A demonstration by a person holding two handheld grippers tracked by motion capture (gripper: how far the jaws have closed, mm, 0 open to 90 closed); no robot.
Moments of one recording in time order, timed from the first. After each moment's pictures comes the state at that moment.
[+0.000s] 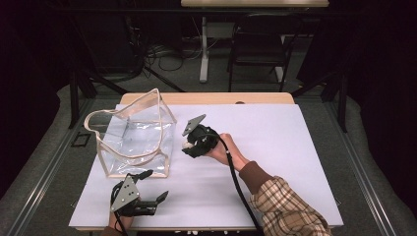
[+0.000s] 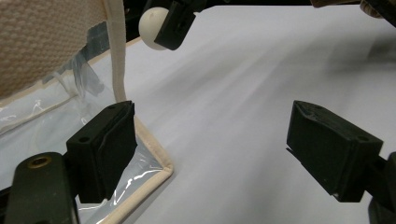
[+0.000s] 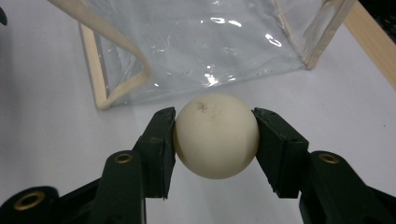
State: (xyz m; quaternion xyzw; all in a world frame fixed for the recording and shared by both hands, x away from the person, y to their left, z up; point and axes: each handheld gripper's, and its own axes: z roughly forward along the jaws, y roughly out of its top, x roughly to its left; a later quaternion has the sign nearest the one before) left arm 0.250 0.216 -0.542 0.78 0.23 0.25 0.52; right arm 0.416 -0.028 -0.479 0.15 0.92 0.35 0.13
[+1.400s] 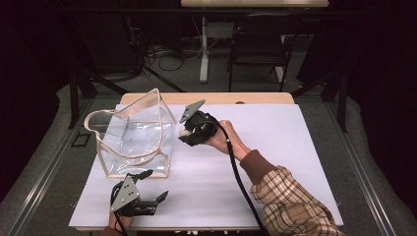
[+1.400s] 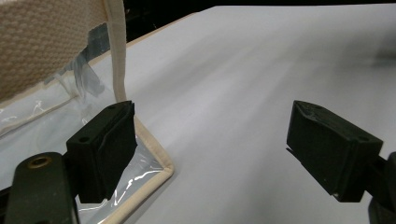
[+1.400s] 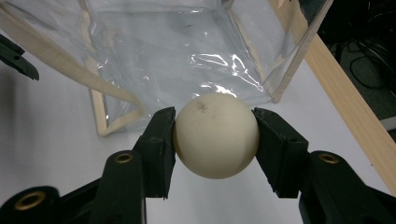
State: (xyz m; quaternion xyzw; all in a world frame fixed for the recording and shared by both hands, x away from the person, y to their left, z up) left arm 0.250 0.216 -0.542 0.78 0.23 0.25 0.52; right arm 0.418 -0.026 -0.426 0.13 0.91 0.36 0.15
